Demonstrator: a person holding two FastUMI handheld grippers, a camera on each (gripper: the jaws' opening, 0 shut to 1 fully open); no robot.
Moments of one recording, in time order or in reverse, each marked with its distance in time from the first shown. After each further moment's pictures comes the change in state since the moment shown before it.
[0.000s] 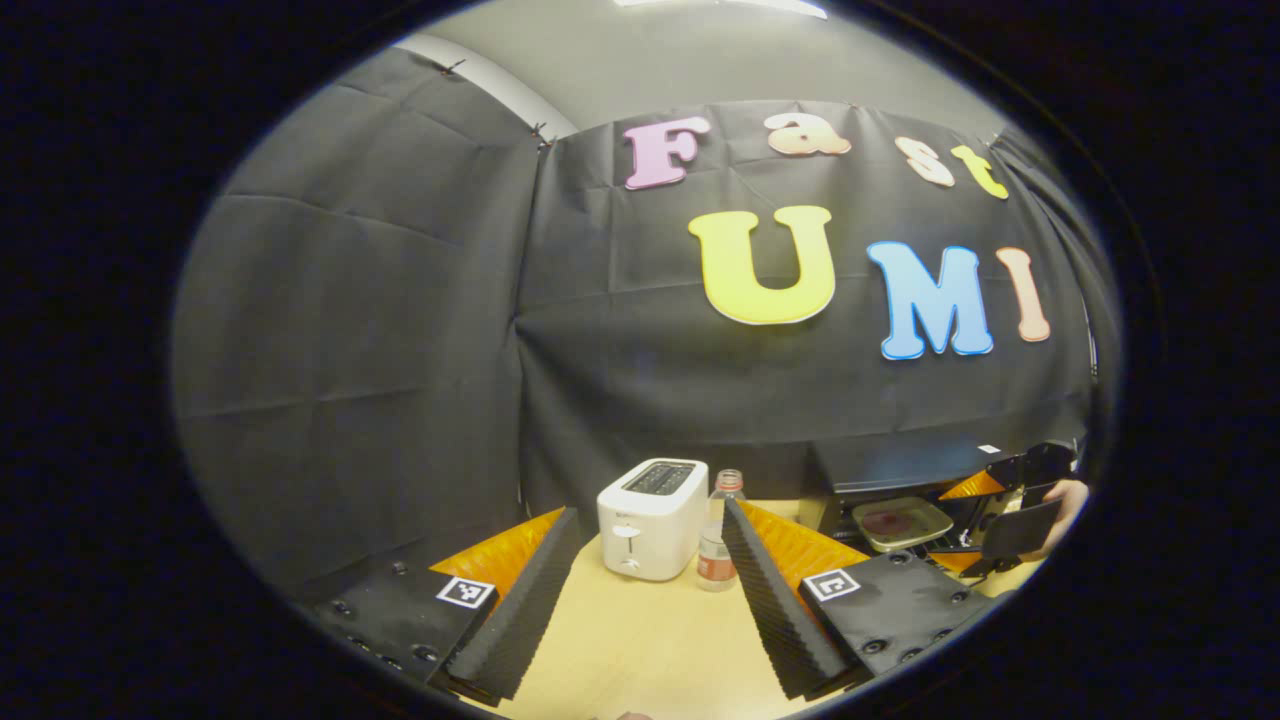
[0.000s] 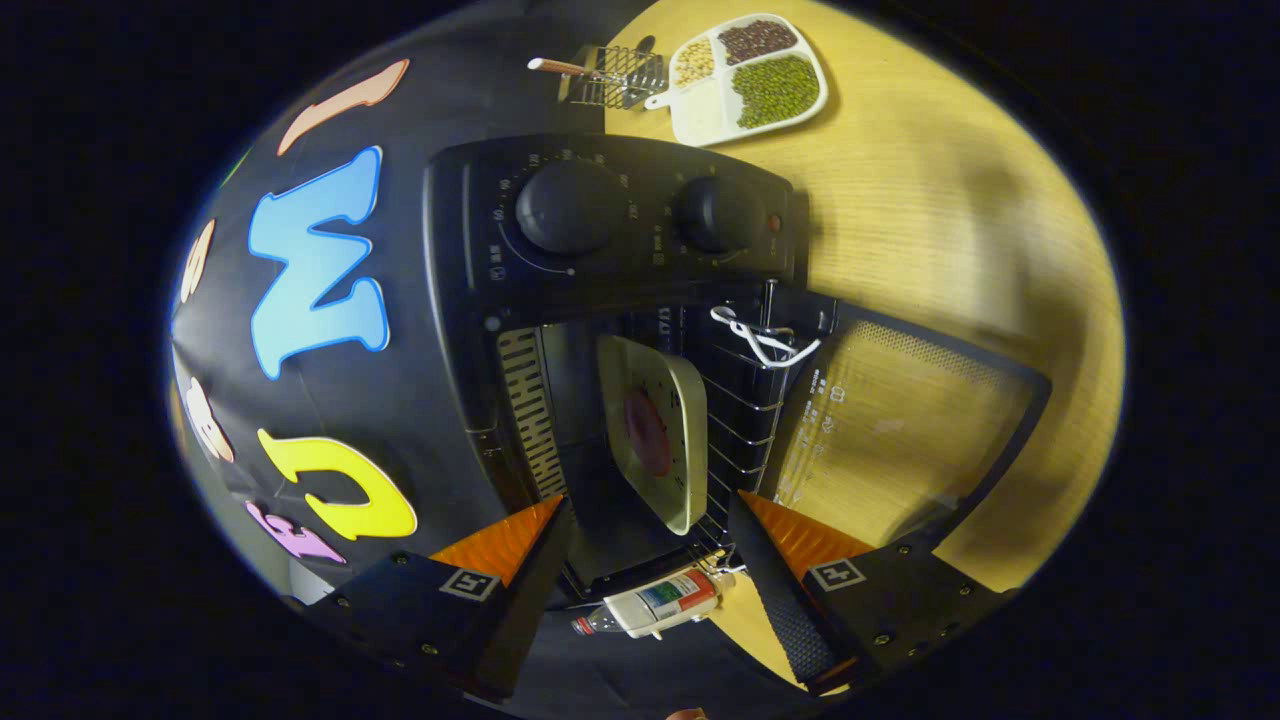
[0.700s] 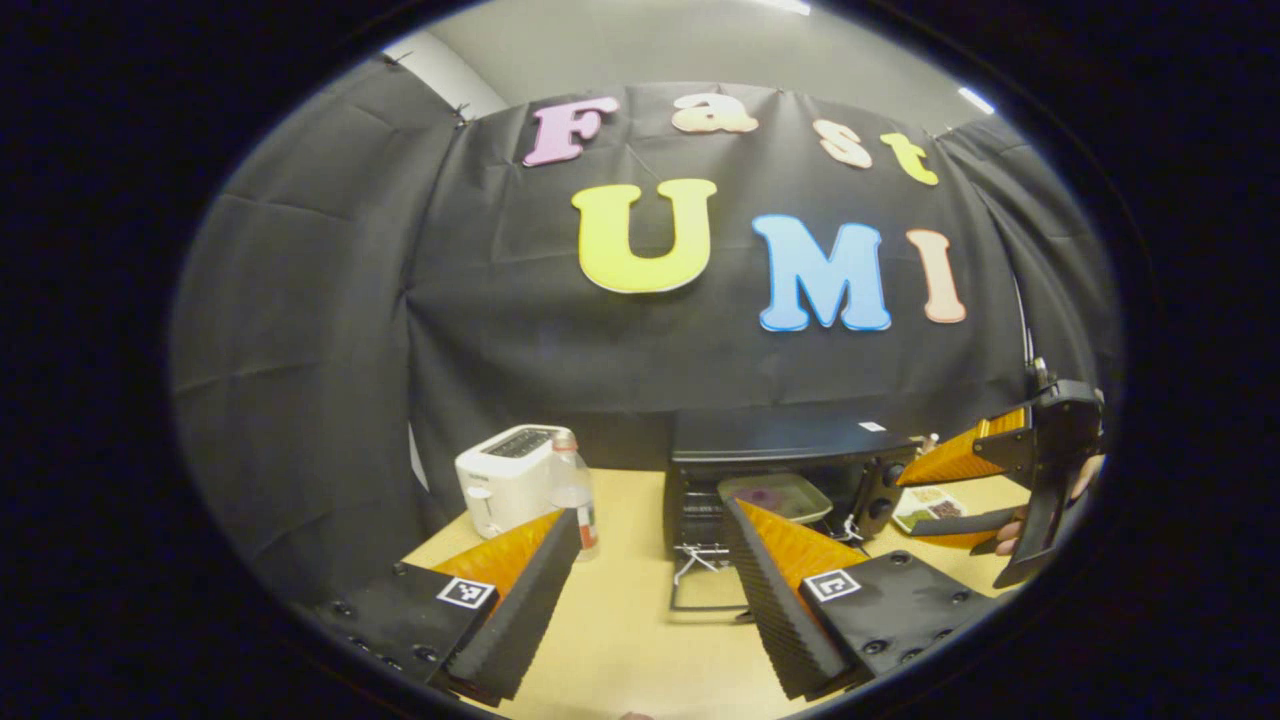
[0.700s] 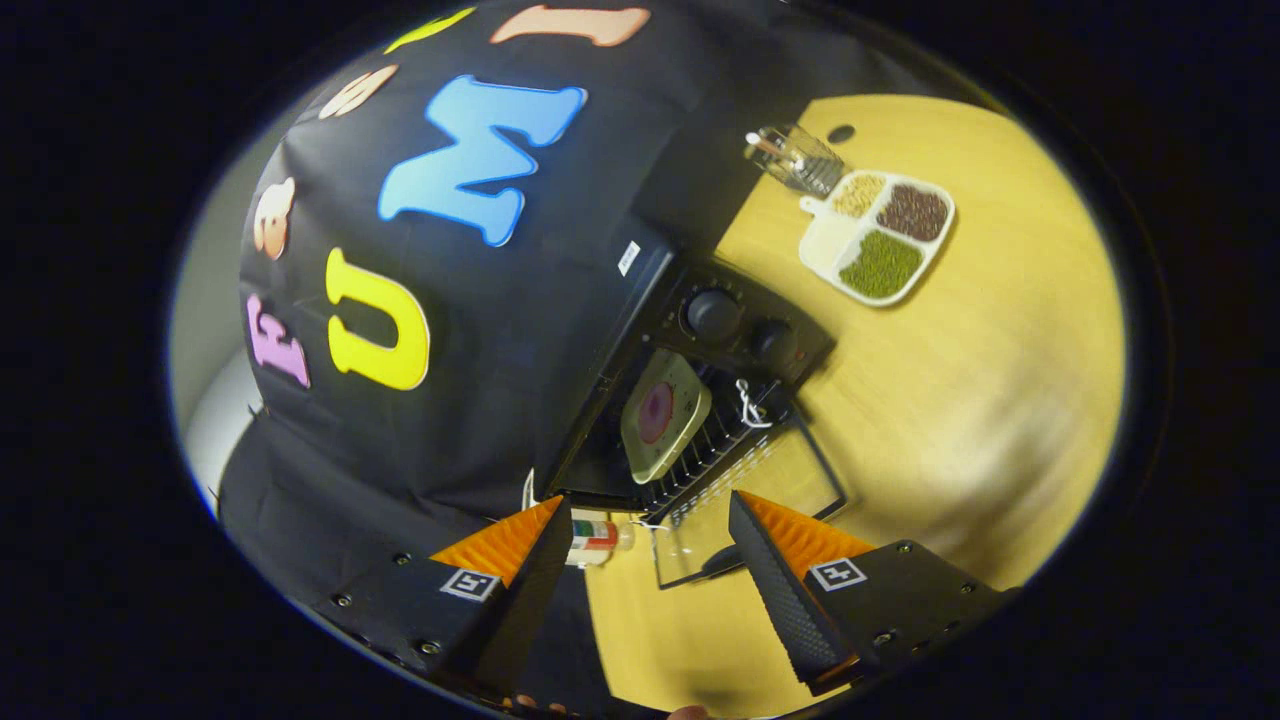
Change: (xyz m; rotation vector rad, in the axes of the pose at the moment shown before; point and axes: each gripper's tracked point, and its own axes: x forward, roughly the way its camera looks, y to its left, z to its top) left arm -0.032 -0.158 -0.049 -0.009 0.115 -0.259; right arm -0.139 -0.008 0.021 -0.639 0.040 0.003
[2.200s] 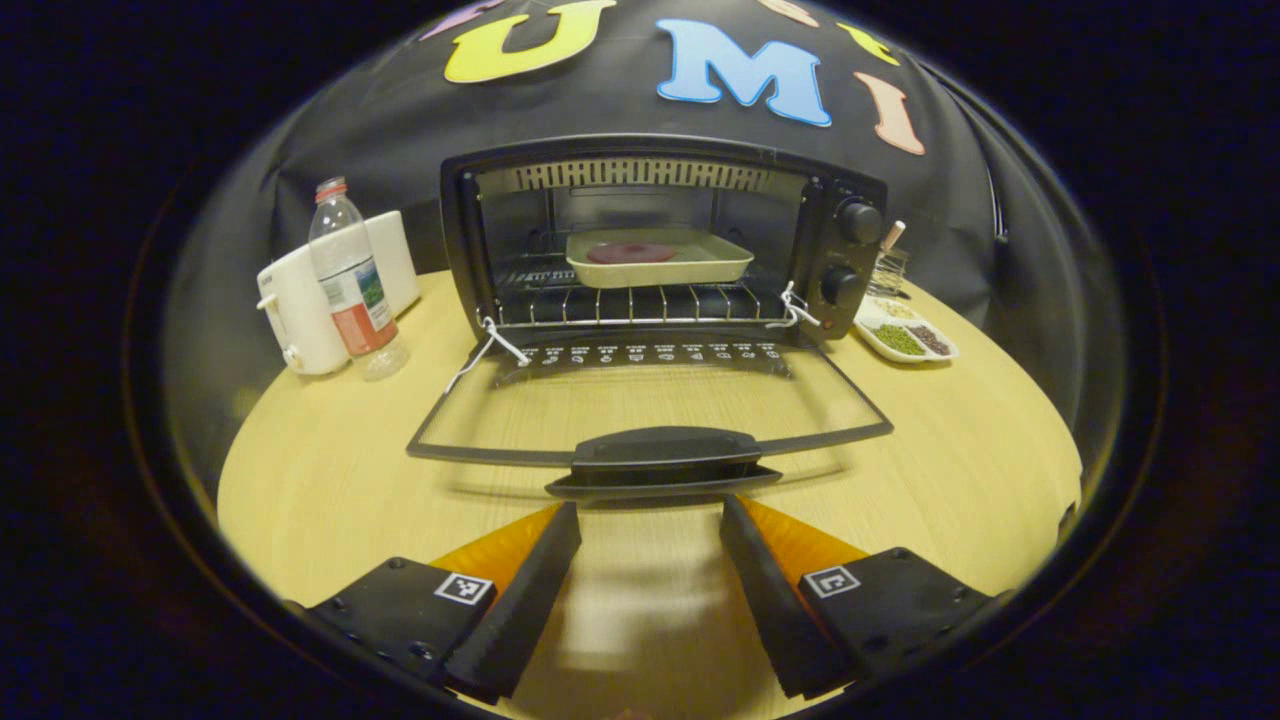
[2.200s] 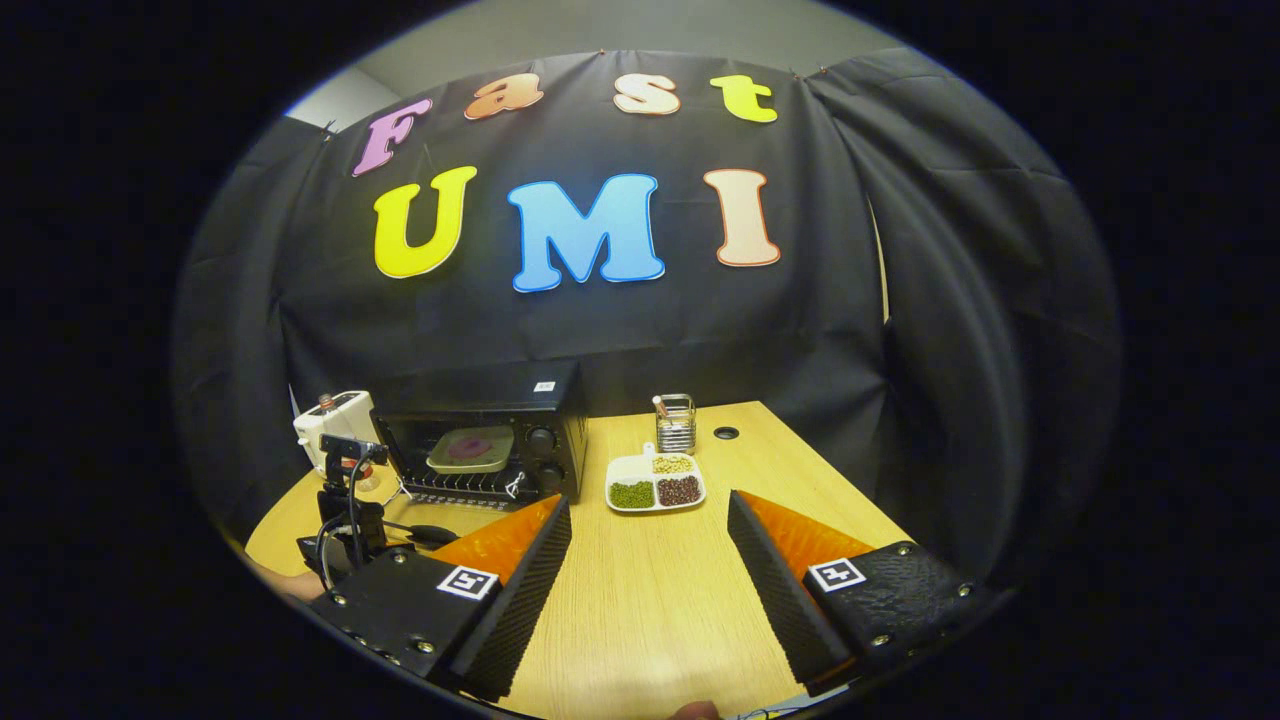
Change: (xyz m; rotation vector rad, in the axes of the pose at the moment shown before) left arm 0.081 -0.127 -0.219 0.056 0.514 -0.171; right arm -0.215 -0.073 0.075 -0.862 -0.423 -0.435
